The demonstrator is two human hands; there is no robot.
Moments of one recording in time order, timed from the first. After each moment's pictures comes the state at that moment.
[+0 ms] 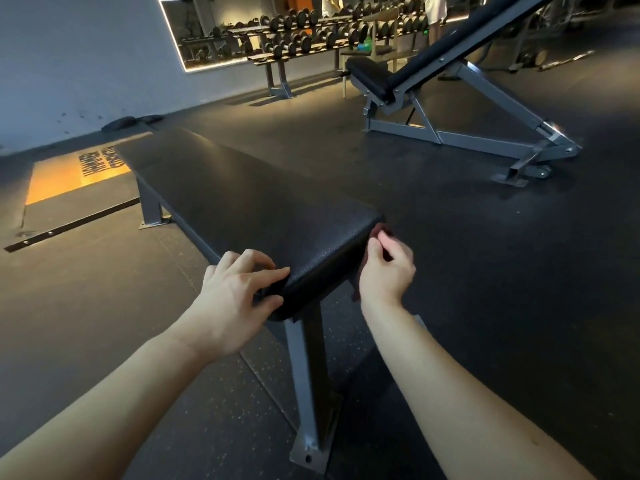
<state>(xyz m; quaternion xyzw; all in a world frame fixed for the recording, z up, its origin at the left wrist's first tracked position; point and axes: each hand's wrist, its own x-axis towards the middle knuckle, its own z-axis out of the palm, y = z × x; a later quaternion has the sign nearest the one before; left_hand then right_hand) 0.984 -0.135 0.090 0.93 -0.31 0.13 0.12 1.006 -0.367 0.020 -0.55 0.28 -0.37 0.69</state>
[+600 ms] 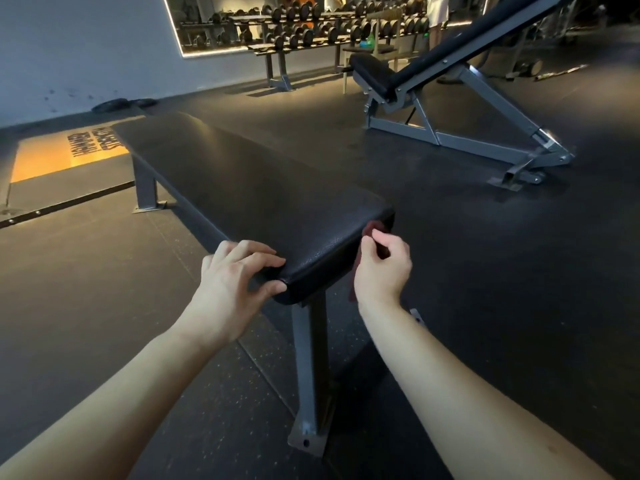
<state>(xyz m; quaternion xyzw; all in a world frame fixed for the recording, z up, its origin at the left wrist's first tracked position) 0.987 -0.112 0.067 0.91 -0.30 0.19 0.23 0.982 -0.335 0.027 -0.63 0.26 -0.35 0.64</state>
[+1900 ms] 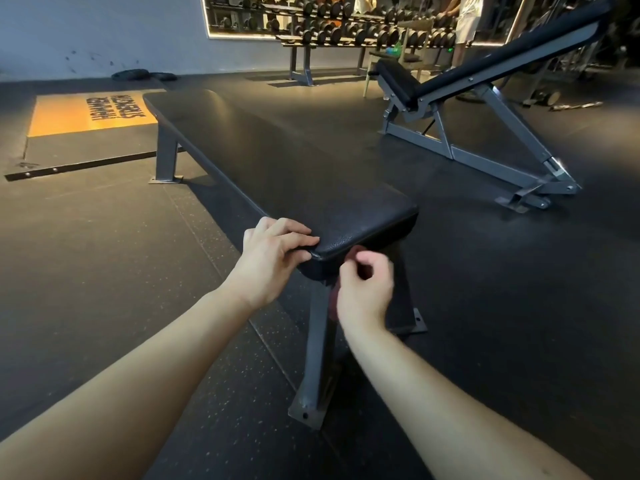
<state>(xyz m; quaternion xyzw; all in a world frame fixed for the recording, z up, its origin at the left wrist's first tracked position) 1.000 -0.106 0.046 0.87 -0.32 0.23 0.30 0.934 -0.258 0.022 -0.69 0.22 -0.33 0.61</state>
